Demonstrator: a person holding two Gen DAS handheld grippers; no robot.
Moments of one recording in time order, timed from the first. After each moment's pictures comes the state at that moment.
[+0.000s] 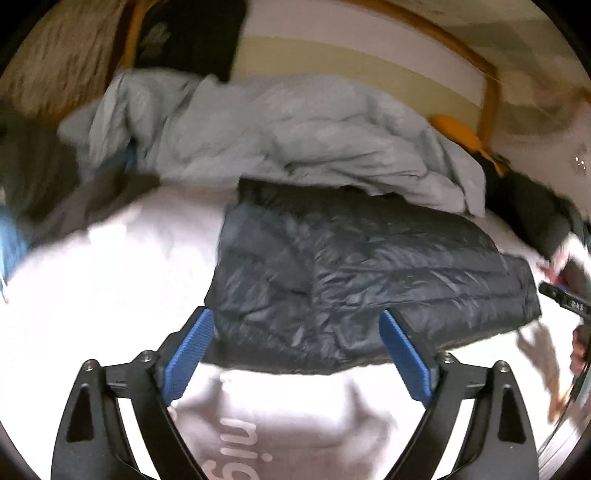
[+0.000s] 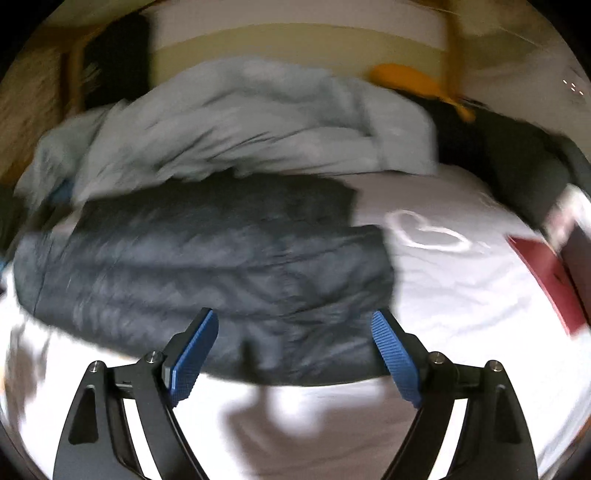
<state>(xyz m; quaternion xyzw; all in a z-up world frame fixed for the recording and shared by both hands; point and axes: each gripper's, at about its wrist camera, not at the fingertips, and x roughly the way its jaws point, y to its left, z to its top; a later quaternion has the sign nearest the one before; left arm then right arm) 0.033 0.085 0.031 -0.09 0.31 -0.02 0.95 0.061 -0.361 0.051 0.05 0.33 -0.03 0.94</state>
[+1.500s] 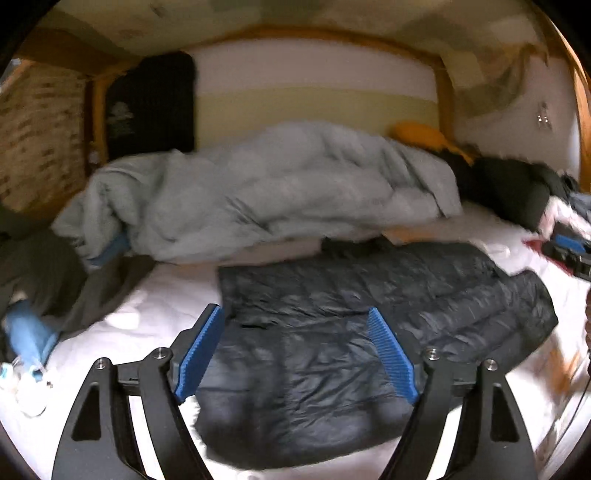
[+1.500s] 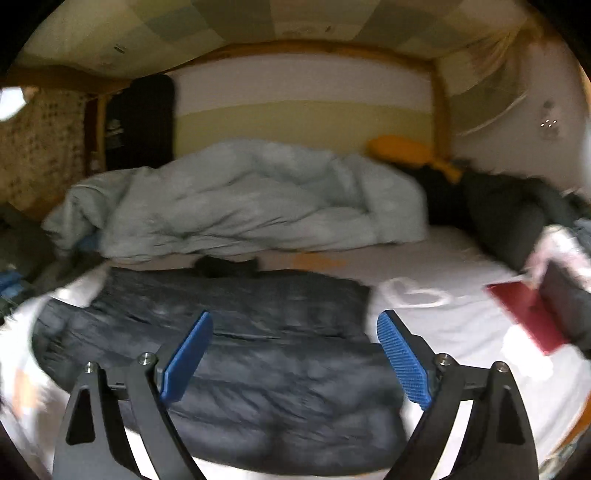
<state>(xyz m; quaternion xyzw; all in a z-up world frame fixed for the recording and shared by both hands) 0.003 0.029 0.097 0.04 0.24 -0.06 0.97 0.007 -0.309 0.128 0.03 0.23 0.06 0.97</state>
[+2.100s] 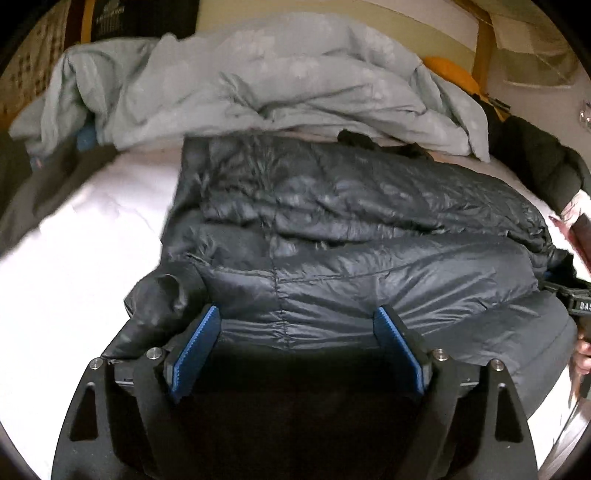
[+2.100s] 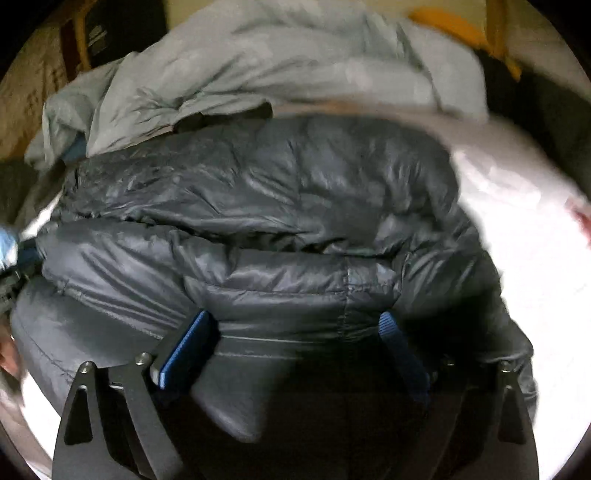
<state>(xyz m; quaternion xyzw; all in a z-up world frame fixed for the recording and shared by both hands) 0.089 0.043 -0.021 -0.03 0.40 -0.05 0.92 0.117 -0.321 -0.016 0.05 0.46 0.08 0.88</state>
